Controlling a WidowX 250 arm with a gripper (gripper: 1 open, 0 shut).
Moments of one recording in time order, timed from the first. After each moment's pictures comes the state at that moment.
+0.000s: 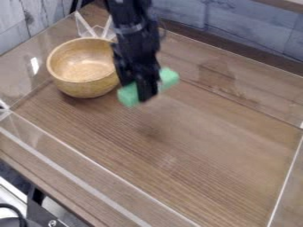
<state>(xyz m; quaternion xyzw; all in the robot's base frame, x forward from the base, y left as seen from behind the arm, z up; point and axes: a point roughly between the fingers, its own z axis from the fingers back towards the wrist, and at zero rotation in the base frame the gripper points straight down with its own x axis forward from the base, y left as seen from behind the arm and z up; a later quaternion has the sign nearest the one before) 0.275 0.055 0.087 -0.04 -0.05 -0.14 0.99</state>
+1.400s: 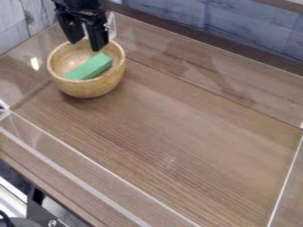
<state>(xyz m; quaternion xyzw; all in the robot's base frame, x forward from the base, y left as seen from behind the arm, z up) 0.290 0.150 0.107 -0.03 -0.05 -0.02 1.00</state>
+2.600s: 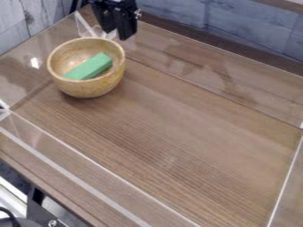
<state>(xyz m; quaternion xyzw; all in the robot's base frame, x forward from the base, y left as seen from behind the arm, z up) 0.318 0.109 0.127 -0.05 -0.06 -0.10 0.99</state>
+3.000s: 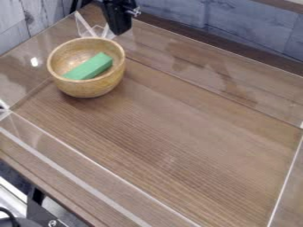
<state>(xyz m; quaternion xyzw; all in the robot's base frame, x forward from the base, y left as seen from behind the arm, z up) 0.318 0.113 0.125 -0.06 -0.06 -0.14 0.99</state>
